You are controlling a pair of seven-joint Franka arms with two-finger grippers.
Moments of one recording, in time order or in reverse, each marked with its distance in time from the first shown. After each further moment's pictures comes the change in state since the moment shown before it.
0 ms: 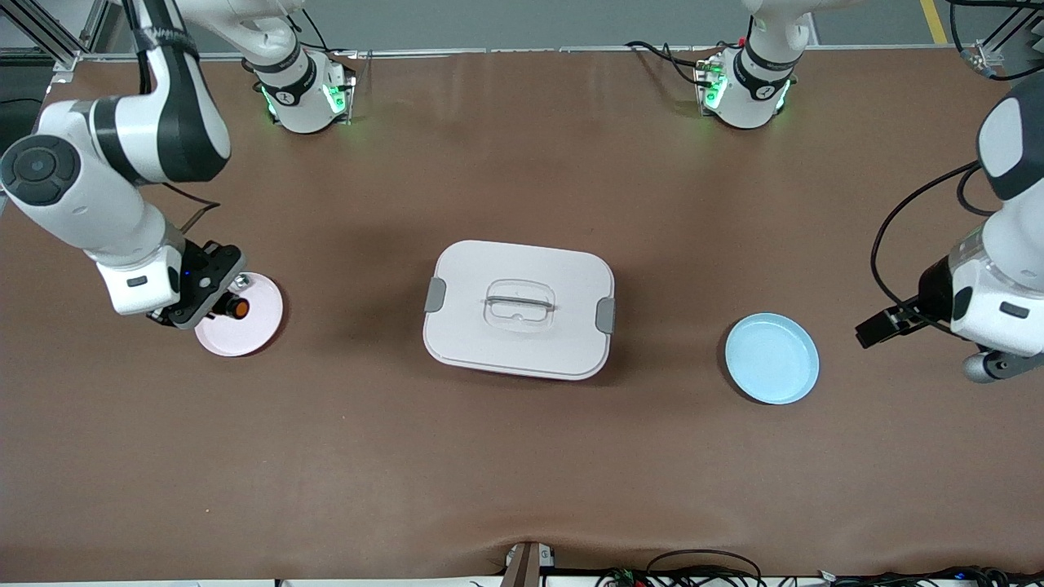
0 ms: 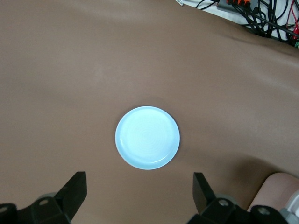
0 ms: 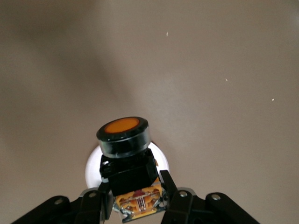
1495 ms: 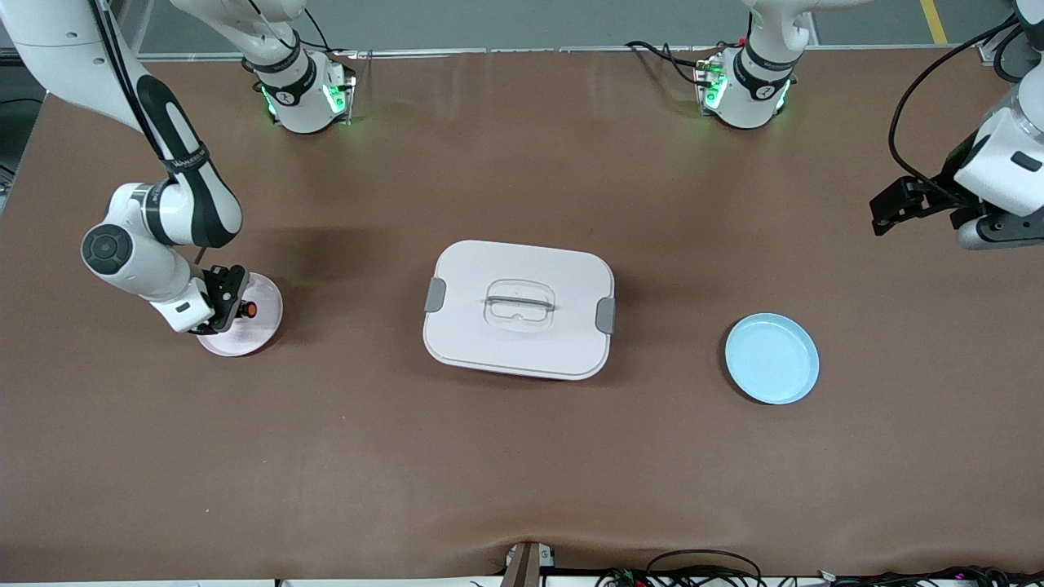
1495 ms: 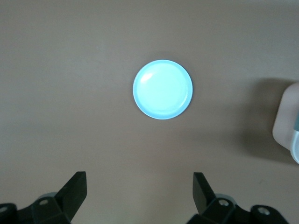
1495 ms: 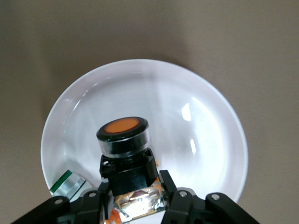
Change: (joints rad) left arm -0.110 -0.319 0.152 -0.256 -0.099 -0.111 0.338; right arm -0.187 0.269 -0.012 -0.249 -0.022 0.379 -0.346
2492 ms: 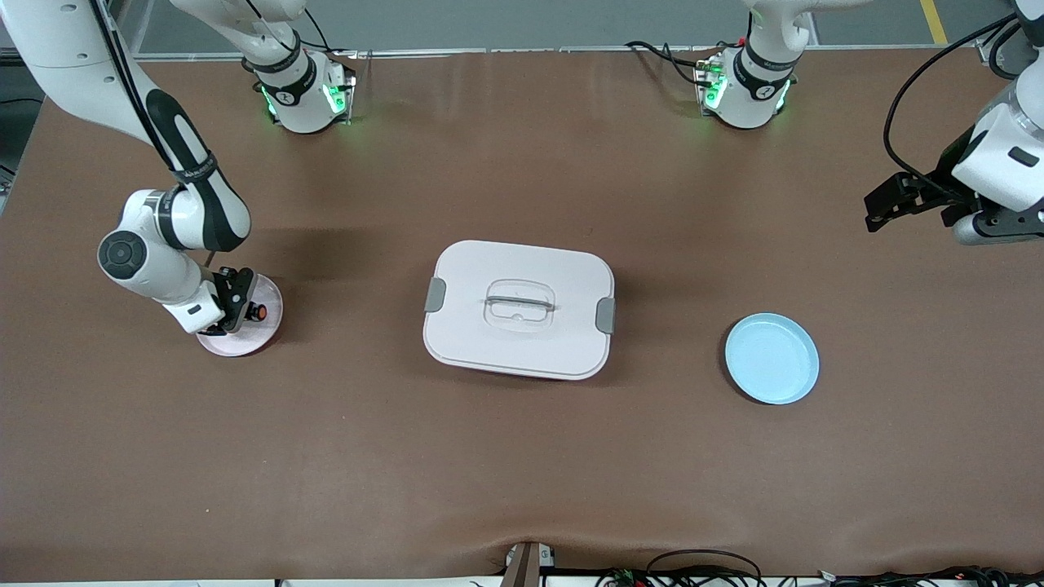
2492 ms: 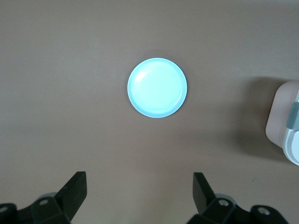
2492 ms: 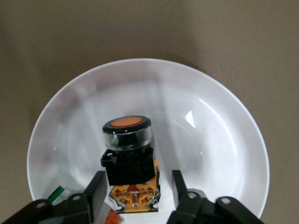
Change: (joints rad) left arm 0.001 -0.010 0.006 -0.019 -0.016 0.013 0.001; right arm 0.000 0.043 0.002 -0.002 -0.001 0.051 0.000
